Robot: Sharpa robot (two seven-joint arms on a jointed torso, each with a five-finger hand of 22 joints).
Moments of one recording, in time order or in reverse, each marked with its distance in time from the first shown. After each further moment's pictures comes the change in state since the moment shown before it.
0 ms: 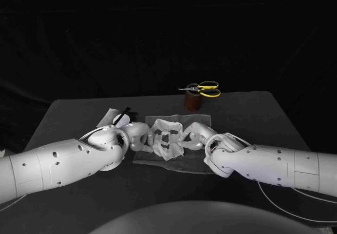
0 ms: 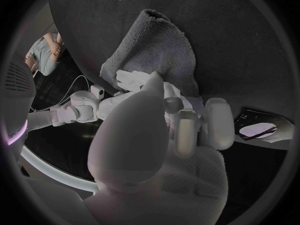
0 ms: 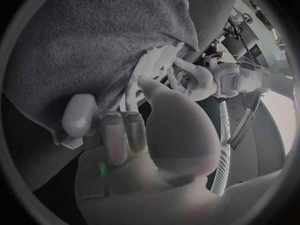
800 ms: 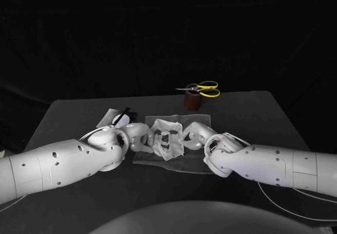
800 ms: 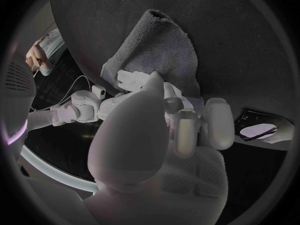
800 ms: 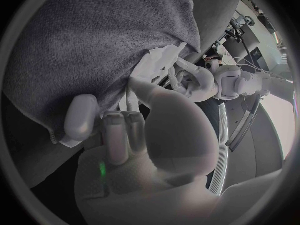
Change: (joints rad) left arm 0.000 0.000 0.000 0.004 0.003 0.005 -0.002; left_hand 0.004 0.004 0.000 0.000 0.000 0.000 0.000 0.000 0.002 0.000 0.000 0.005 0.003 0.000 0.000 -0.001 0.000 0.000 0.000 0.000 0.000 0.001; right arm -0.003 0.006 0.000 -0.007 -0.034 -0.009 -0.007; right_hand 0.036 0.071 0.233 -0.159 -0.166 0.073 -0.037 0.070 0.028 0.002 -0.034 -0.003 -0.001 0.000 -0.032 0.000 -0.001 0.000 0.018 -0.033 0.024 0.039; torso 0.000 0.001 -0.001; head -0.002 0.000
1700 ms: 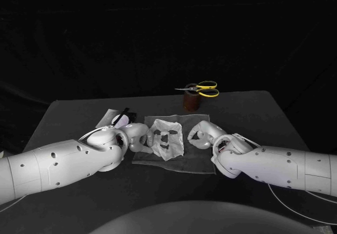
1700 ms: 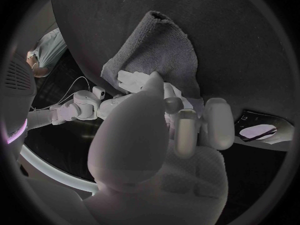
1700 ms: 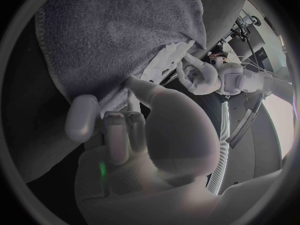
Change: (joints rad) left arm 0.001 -0.003 0.000 0.001 0.005 0.009 0.000; left_hand 0.003 0.003 0.000 0.000 0.000 -0.003 -0.003 0.004 -0.001 0.003 0.004 0.000 0.002 0.000 0.000 -0.002 0.000 0.000 0.000 0.000 0.000 0.001; right arm -0.004 -0.078 -0.002 0.035 -0.012 -0.052 0.004; right_hand -0.028 0.005 0.042 -0.019 -0.007 0.013 -0.006 0.022 0.039 0.000 -0.007 0.003 0.001 0.000 -0.007 0.001 0.001 -0.001 0.007 -0.007 0.003 0.009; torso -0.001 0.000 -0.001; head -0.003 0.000
